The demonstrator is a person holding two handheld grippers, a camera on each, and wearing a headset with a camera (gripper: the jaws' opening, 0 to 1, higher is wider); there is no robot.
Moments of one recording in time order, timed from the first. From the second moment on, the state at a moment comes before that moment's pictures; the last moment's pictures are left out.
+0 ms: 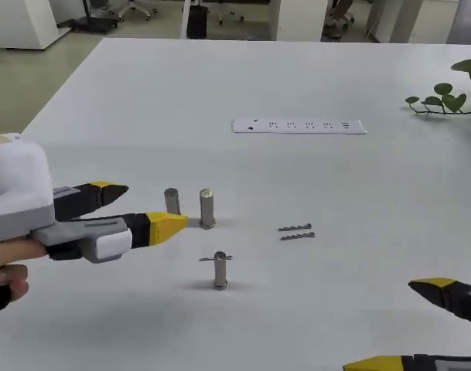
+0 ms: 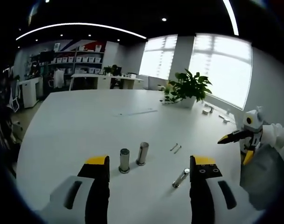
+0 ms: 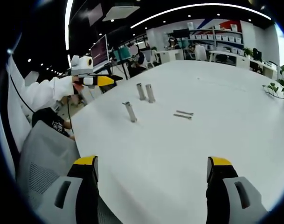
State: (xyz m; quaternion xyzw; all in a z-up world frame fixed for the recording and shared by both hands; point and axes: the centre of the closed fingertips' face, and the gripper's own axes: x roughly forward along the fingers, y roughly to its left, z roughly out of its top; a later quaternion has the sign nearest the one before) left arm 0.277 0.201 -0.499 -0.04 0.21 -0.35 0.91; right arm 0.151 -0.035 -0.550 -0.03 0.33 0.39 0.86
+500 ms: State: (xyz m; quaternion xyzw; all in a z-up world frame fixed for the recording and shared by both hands) left arm 0.322 0.207 -0.538 0.00 0.24 -0.32 0.92; right arm 0.152 -0.040 -0.552 -0.04 0.34 0.38 0.86
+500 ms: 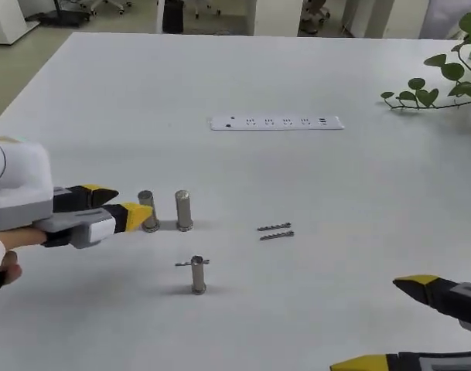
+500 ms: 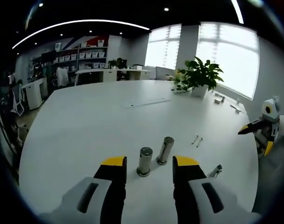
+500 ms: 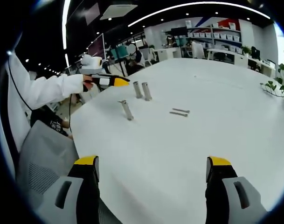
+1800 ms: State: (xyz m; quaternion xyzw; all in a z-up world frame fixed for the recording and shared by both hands) left arm 0.329 0.202 -0.554 0.09 0.27 -0.32 0.91; right arm 0.147 -0.045 -0.556 -0.03 0.35 0.36 0.87
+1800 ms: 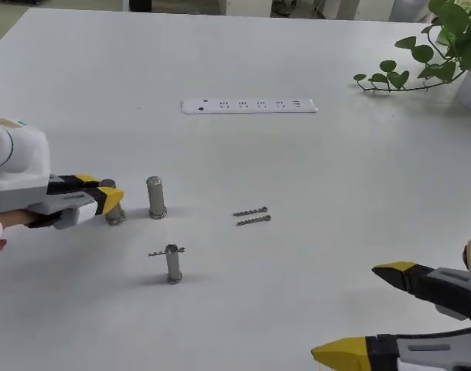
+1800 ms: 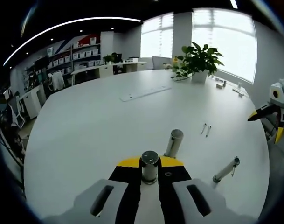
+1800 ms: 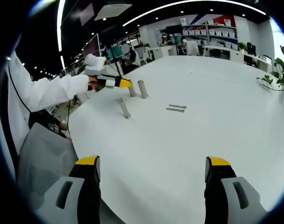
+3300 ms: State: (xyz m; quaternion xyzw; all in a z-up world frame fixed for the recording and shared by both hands) left arm 0.176 0.094 -0.538 0.08 0.29 -0.34 0.89; right arm 0.142 -0.028 -0.543 0.00 0.31 0.40 0.86
